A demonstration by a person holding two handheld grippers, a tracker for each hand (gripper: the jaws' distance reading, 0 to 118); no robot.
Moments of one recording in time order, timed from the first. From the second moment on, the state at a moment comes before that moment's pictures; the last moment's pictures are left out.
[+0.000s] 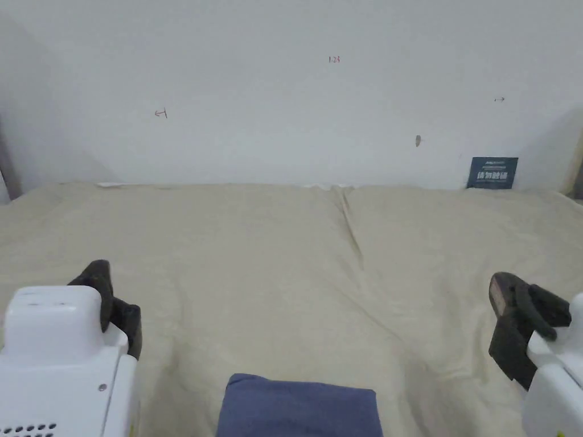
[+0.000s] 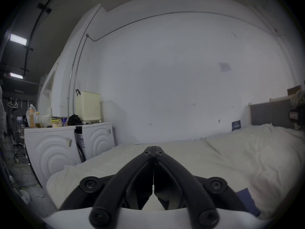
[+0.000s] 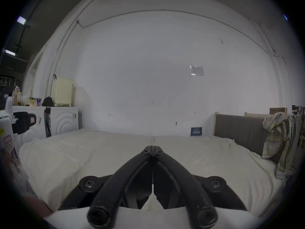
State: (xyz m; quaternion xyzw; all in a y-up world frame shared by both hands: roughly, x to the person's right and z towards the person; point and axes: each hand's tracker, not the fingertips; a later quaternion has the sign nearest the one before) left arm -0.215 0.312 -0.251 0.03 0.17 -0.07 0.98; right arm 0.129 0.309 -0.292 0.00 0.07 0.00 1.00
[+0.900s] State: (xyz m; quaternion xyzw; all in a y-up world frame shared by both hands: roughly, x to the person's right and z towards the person) left arm -0.226 0.332 -0.253 -0.03 0.11 -0.03 0.99; right arm 0.103 0.333 -0.358 -0.23 0.24 0.03 0.94
